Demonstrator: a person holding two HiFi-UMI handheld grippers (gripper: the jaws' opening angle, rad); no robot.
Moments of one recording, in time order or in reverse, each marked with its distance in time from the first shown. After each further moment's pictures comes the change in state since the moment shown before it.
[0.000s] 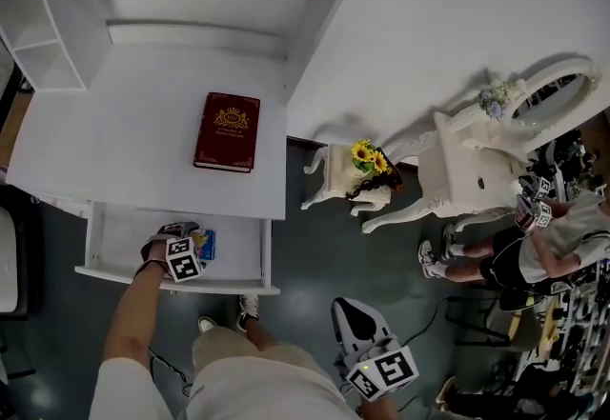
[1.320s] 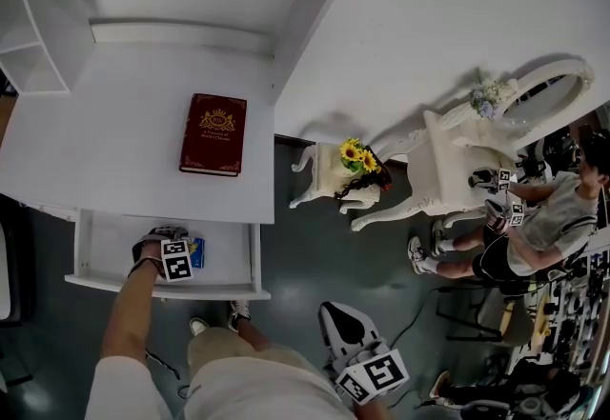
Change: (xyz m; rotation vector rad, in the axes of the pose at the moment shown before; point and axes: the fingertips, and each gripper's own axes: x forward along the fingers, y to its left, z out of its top) left arm 0.024 -0.008 -0.015 0.087 0.118 -0.142; right arm 0.013 0.002 0.004 0.005 0.023 0.001
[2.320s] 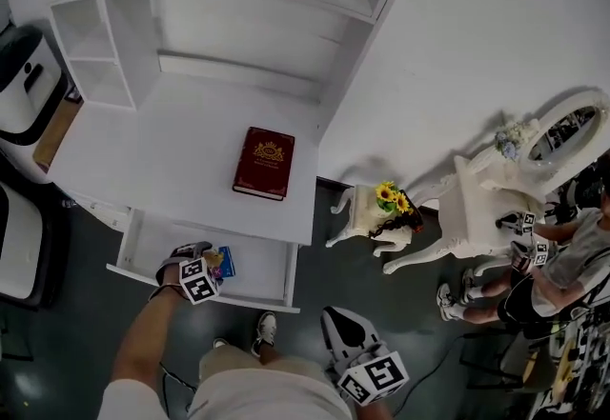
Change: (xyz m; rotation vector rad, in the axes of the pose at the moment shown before) left arm -0.104 -0.016 -0.004 -0.283 -0.155 0.325; right arm 0.000 0.055 0.013 -0.037 -0.113 0.191
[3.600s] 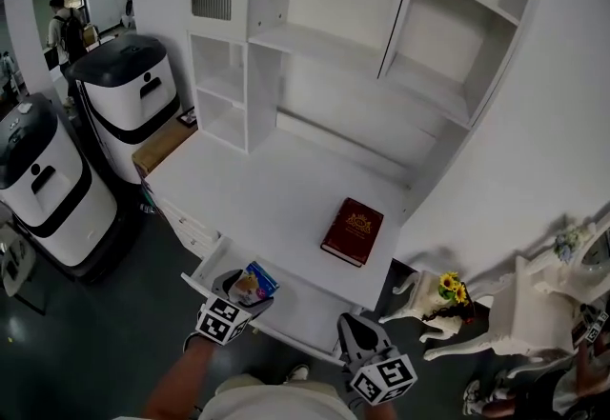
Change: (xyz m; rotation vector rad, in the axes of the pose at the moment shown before) left arm -0.221 0.047 -0.009 -0.756 -0.560 0.446; right arm 0.098 0.072 0.055 -0.074 -0.073 0.336
